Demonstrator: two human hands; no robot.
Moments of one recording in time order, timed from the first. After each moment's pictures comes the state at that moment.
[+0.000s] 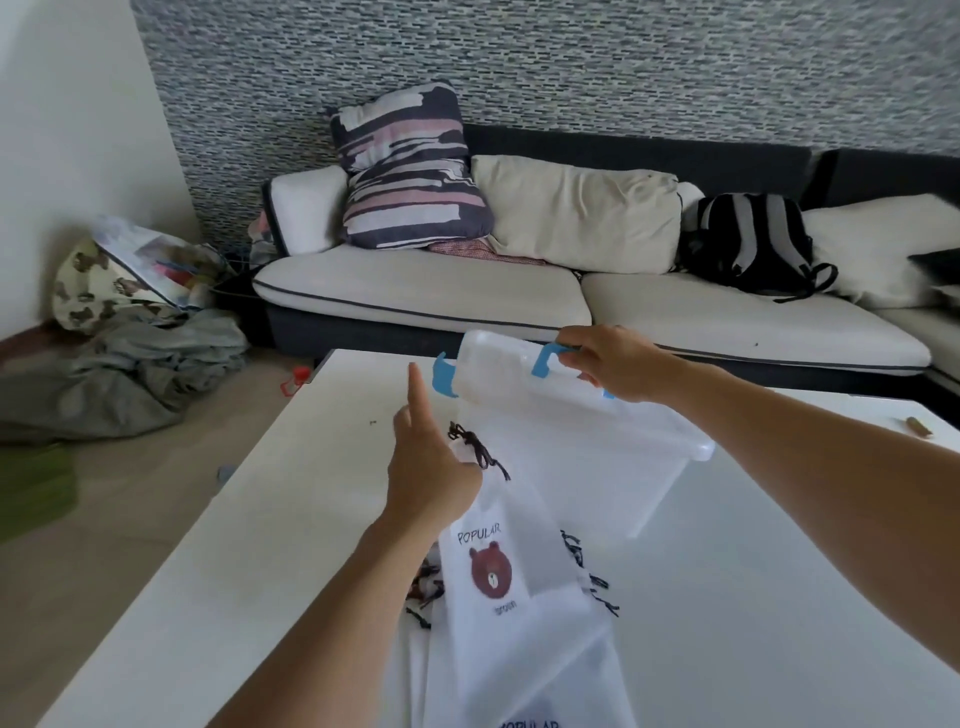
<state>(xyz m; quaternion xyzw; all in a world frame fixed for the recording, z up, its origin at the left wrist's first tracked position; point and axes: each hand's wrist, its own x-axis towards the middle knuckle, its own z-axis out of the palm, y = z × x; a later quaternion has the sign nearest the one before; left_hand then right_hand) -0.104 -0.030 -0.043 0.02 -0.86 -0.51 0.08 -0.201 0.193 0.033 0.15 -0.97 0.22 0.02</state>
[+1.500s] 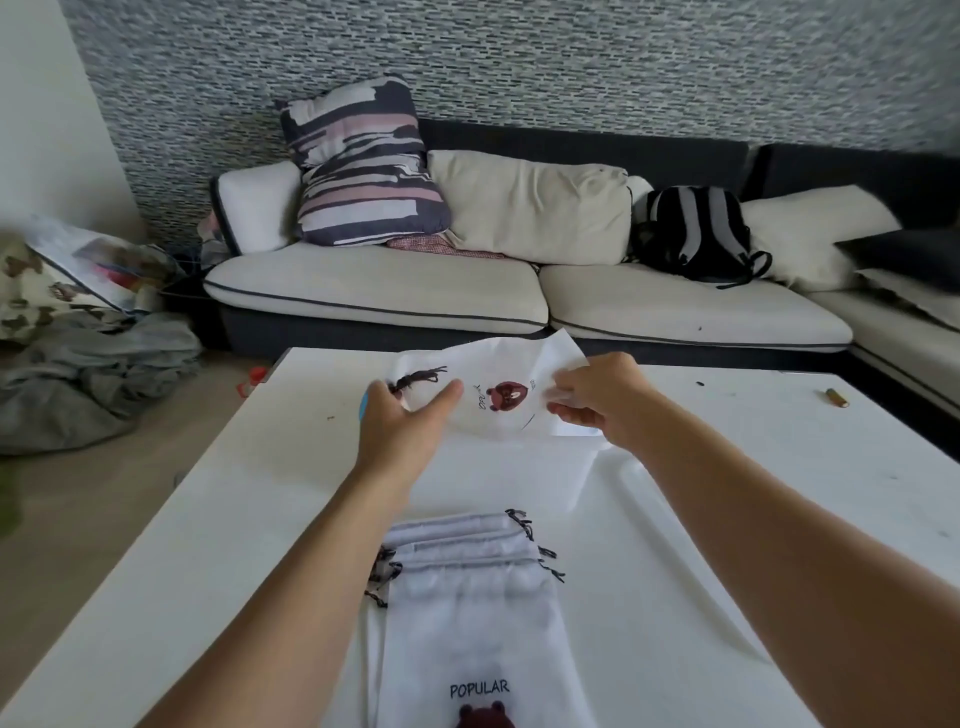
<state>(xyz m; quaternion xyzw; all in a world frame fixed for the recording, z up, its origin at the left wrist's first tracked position) -0.110 -0.009 -0.024 0.10 -0.74 -0.66 0.05 -0.128 0.197 0.025 -0.21 -0.75 0.63 -0.02</state>
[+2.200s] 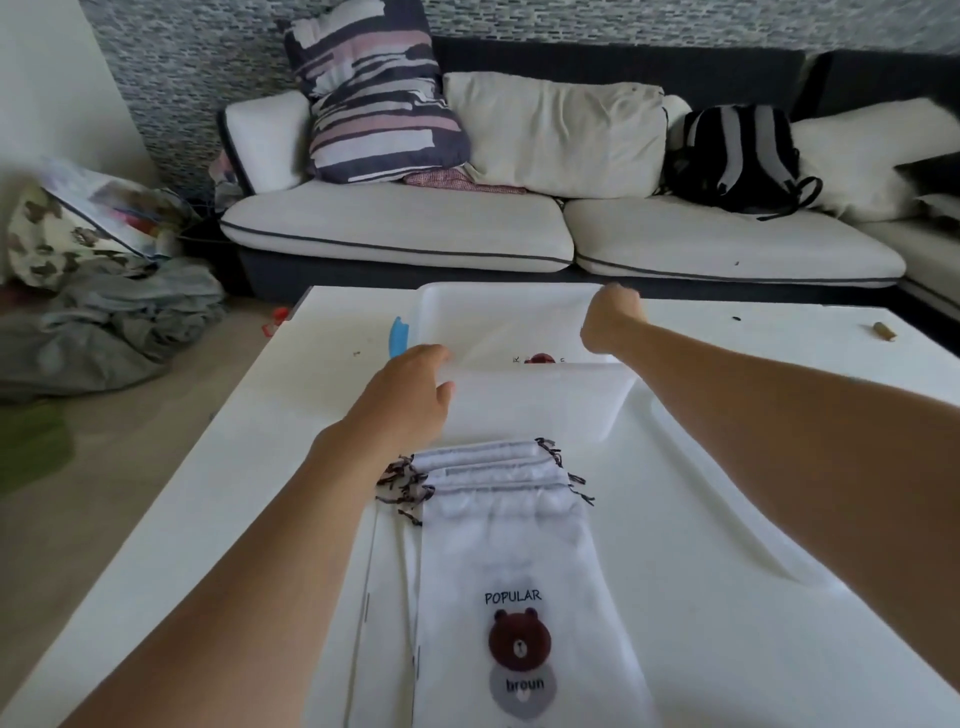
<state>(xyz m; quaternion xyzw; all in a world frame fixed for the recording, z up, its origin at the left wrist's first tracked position) -0.098 -0.049 -0.048 -0.13 -0.97 -0.22 0.02 -0.177 0.193 -0.023 -0.10 -0.97 0.21 0.07</state>
